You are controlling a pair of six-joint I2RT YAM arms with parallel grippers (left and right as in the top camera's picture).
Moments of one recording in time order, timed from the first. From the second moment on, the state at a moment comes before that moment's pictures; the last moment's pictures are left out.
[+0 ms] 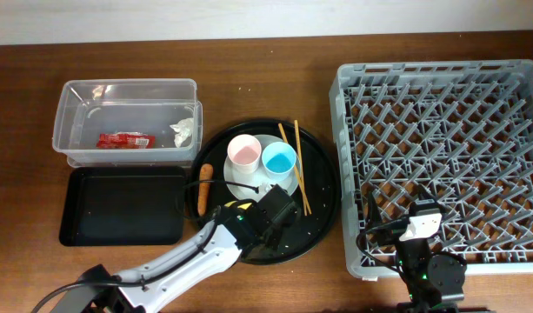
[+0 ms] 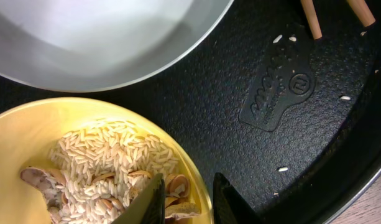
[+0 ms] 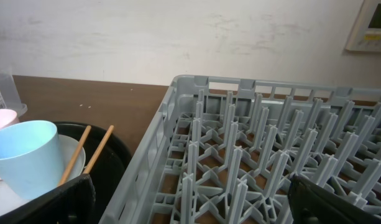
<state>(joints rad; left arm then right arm) -0.86 1.51 0.84 -0.60 -0.13 -0.42 0.05 0.02 0.01 -0.07 -0.05 -0.03</state>
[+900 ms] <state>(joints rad) -0.83 1.52 0.95 -0.76 -0.23 -0.34 0.05 0.02 0.01 -0.07 -0.05 -0.03</state>
